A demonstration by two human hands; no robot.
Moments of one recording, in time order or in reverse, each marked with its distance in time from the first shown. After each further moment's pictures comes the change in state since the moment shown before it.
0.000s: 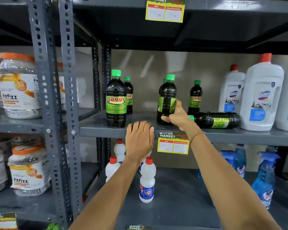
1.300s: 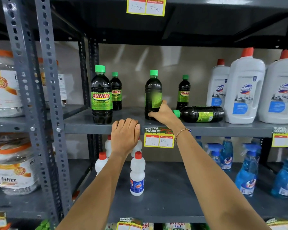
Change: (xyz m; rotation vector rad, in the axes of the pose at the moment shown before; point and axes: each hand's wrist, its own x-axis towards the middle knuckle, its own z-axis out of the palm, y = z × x) left_hand -0.004 -0.004 0.006 0.029 0.050 0.025; right_hand -0.007 0.007 -0.003 -0.237 0.031 -0.045
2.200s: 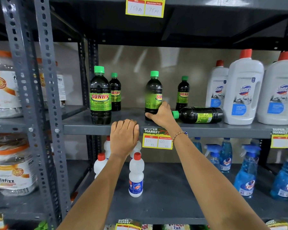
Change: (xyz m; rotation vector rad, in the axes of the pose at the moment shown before) left_hand 0.000 0.001 -0.001 -0.036 -0.016 -0.026; right_hand -0.010 -0.005 0.005 -0.189 0.115 -0.076
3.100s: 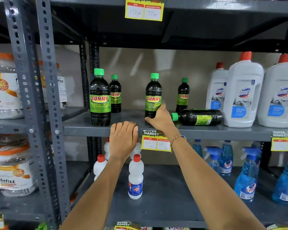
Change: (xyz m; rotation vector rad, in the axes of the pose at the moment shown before) left_hand -0.001 0.003 -0.004 -0.024 -0.043 -0.012; right_hand -0.003 0.001 0.002 -0.065 -0.031 0.014
